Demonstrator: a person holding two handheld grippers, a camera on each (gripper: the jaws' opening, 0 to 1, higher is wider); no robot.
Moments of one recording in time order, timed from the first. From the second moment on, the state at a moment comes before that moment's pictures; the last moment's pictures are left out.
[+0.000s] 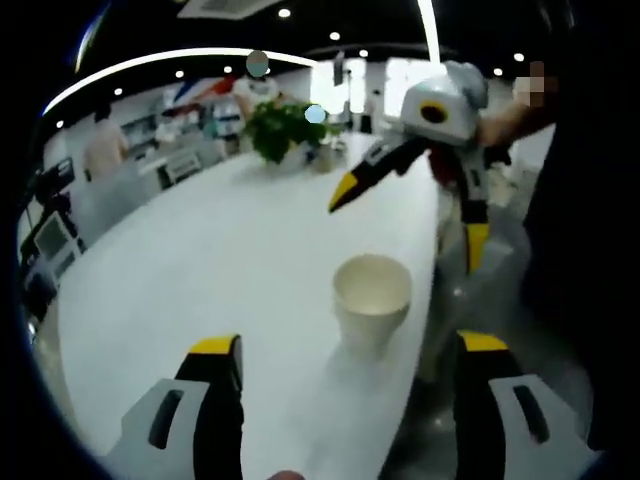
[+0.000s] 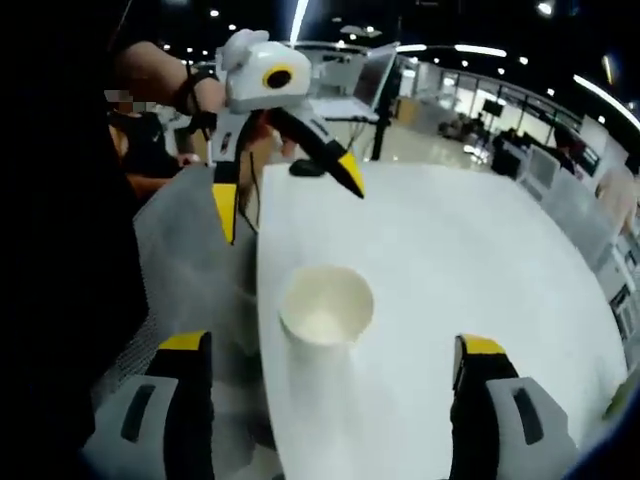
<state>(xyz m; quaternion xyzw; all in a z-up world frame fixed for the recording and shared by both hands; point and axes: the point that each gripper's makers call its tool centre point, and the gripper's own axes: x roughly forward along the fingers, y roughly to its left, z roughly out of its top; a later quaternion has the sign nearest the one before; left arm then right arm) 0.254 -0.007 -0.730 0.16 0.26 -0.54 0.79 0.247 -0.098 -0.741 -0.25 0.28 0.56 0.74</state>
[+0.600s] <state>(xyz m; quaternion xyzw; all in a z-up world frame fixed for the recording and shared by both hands) 0.257 -0.016 -0.764 0.14 0.28 -0.54 0.78 0.254 -0.086 -0.790 -0.22 0.32 0.57 0.73</state>
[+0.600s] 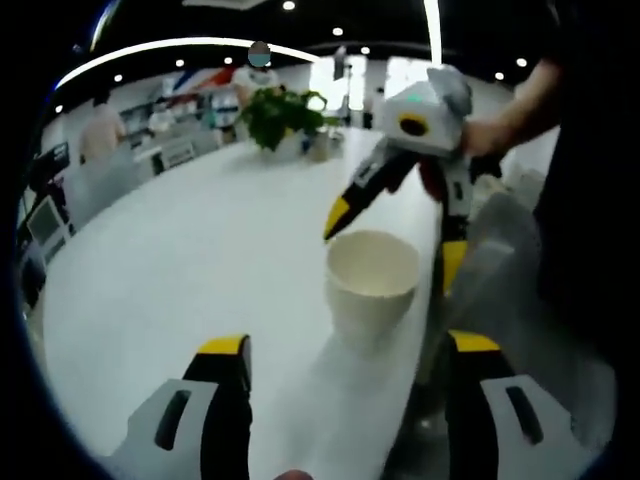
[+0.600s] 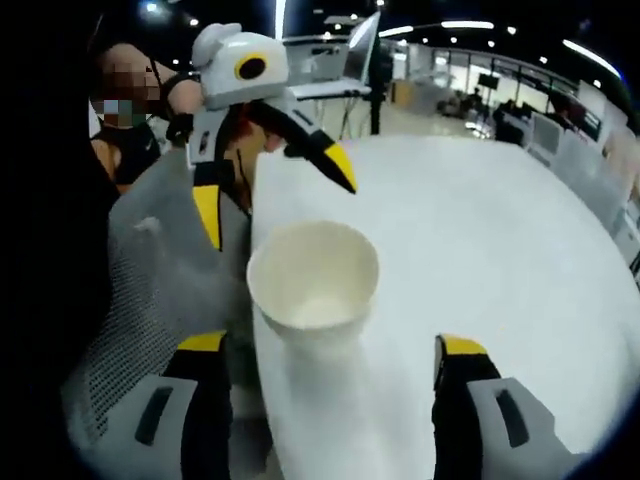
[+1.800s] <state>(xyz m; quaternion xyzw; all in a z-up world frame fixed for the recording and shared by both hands) 0.257 -0.061 -0.783 0.14 0.27 -0.60 0.74 0.250 -0.068 -0.803 -0.24 0.31 0.61 0.69</state>
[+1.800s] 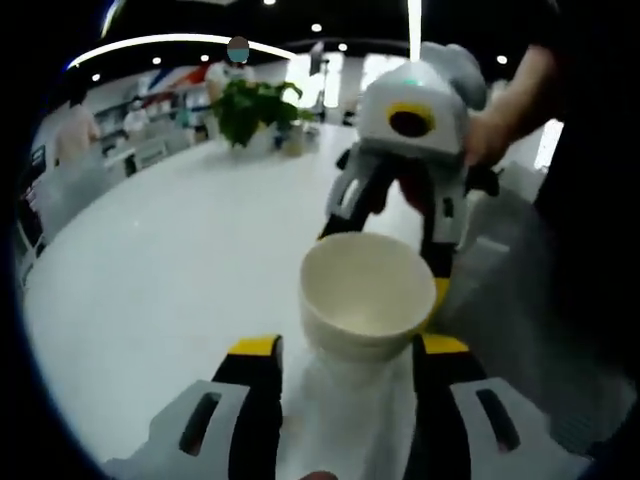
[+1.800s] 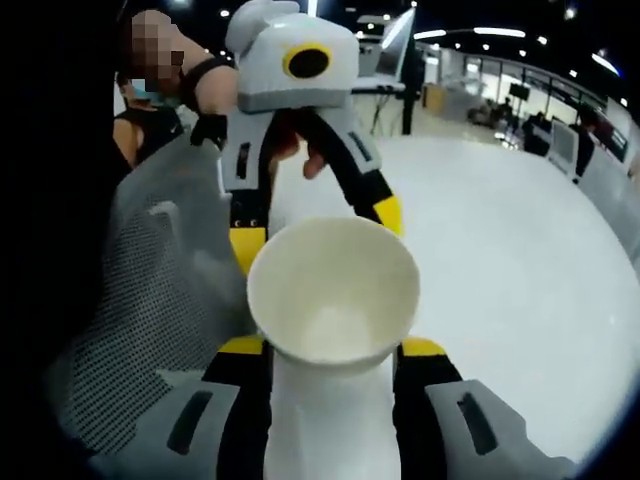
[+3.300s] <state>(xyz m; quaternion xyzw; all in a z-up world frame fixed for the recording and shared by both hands) 0.388 -0.063 -0.745 0.20 0.25 -0.62 0.72 0.388 -0.065 -0.757 -0.26 0.24 0.58 0.73</state>
